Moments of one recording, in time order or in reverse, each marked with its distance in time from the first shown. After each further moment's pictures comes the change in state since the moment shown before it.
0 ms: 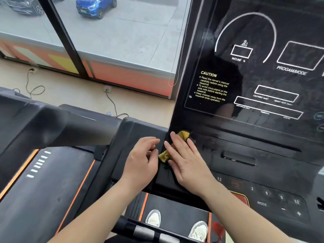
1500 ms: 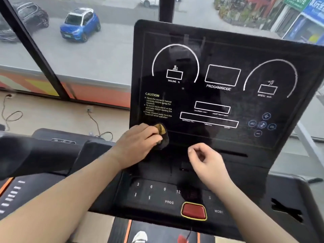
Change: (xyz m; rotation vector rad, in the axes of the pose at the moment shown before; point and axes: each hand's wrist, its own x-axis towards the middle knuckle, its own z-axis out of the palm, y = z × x) left_hand 0.112 0.066 0.063 0.659 -0.212 0.908; right_hand -0.062 0.105 -0.108 0.711 0.379 0.585
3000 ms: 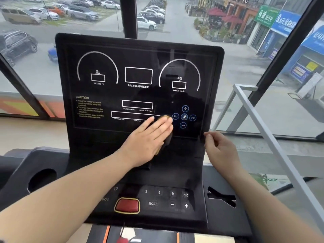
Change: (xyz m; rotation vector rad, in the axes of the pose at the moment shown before) left_hand 0.141 0.169 0.070 0.404 -0.089 0.109; right_hand -0.001 0.101 -0.211 -0.041 0.274 0.017
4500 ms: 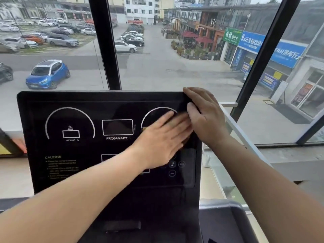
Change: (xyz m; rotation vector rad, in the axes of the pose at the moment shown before) left_hand 0.166 -0.050 -0.065 0.033 0.158 0.173; right_hand 0.158 -0.125 -0.031 -0.127 0.193 -0.472
